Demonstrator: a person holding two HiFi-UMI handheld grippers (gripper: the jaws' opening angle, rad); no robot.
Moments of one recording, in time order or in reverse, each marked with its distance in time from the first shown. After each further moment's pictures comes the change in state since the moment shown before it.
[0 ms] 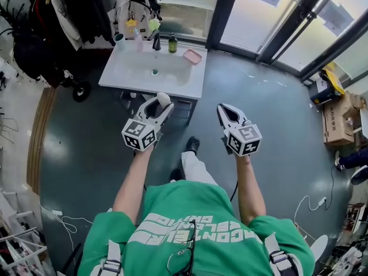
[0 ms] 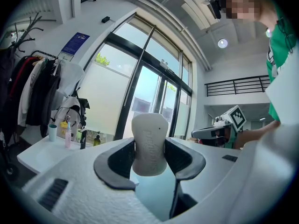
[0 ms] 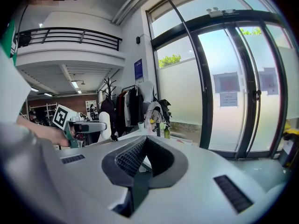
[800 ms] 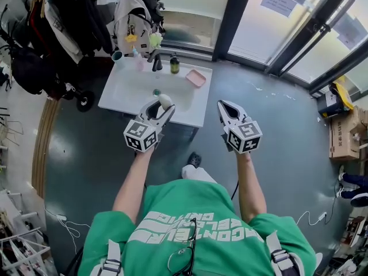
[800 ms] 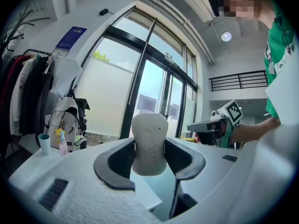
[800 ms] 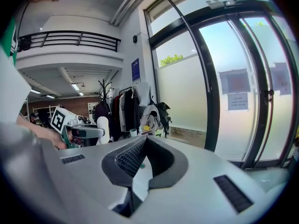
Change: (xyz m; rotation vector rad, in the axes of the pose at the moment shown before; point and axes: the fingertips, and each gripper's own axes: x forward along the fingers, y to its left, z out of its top) left arm 0.130 0.099 0.035 0.029 0.042 0.033; right arm 0.139 -0.107 0.067 -0.006 -0.017 0.051
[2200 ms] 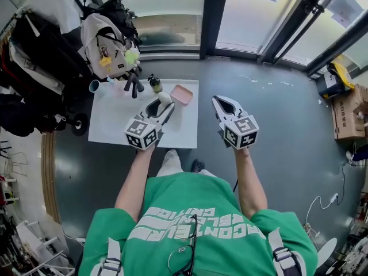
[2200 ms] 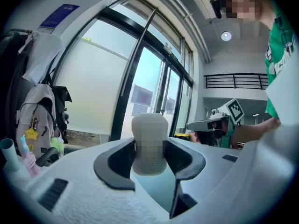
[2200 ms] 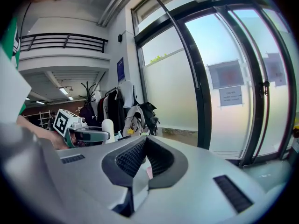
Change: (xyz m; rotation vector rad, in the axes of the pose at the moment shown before) left arm 0.183 0.067 0.004 -0.005 0.084 -0.125; right arm 0.094 -0.137 0.013 0.082 -0.008 -0.080
